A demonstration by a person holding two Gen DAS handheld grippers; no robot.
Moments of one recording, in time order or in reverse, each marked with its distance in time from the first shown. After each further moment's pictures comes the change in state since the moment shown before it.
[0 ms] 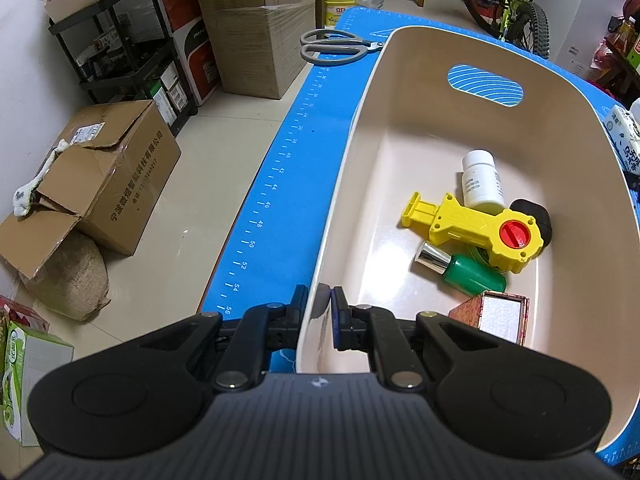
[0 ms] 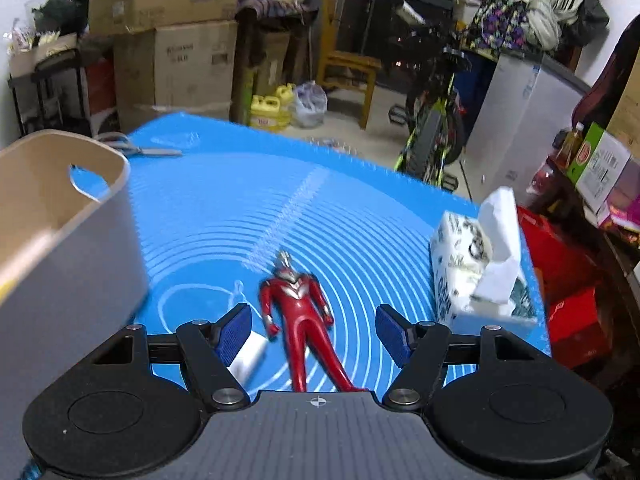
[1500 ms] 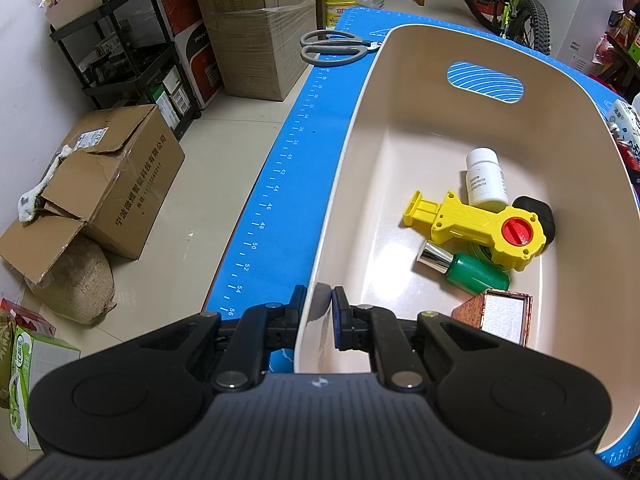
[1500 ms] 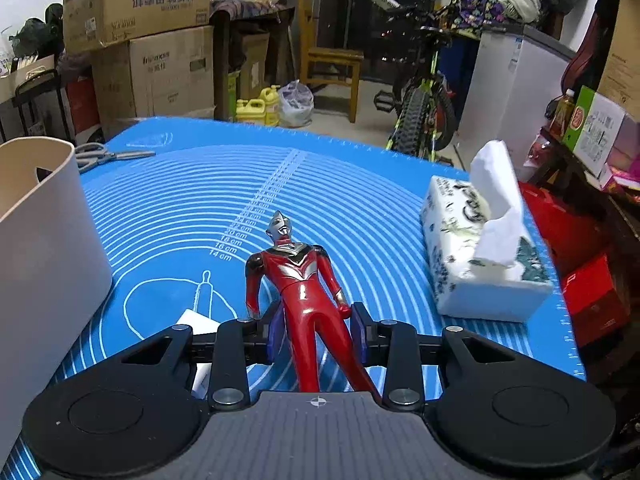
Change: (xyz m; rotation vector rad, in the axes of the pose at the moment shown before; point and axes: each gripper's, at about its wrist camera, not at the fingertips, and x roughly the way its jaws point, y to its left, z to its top) left arm -0.001 -0.009 -0.001 0.017 -0.002 0.025; right arm 0.015 -0.022 -0.022 0.109 -0.046 0.006
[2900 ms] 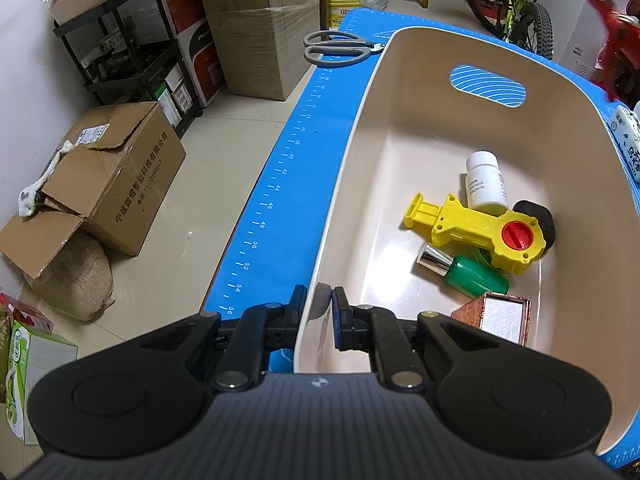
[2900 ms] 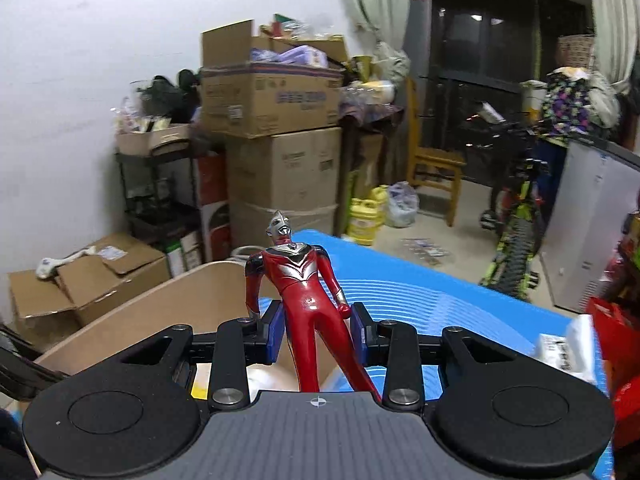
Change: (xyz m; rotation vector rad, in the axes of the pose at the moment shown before) left arm -0.002 0.002 0.002 -0.015 0.001 -0.004; right arm -0.137 0.144 0.059 -0.159 -0.237 0.286
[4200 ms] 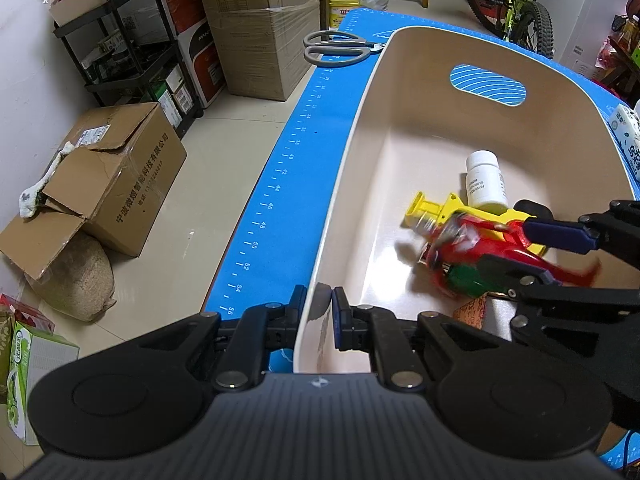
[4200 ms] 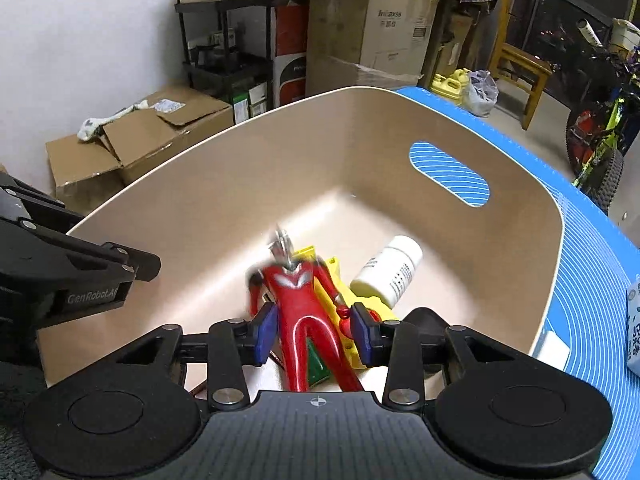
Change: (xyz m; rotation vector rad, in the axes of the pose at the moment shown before) left arm 0.002 -0.001 -0.001 0.002 -0.001 0.005; right arm 0.068 0.099 -0.047 -0.112 0.409 0.120
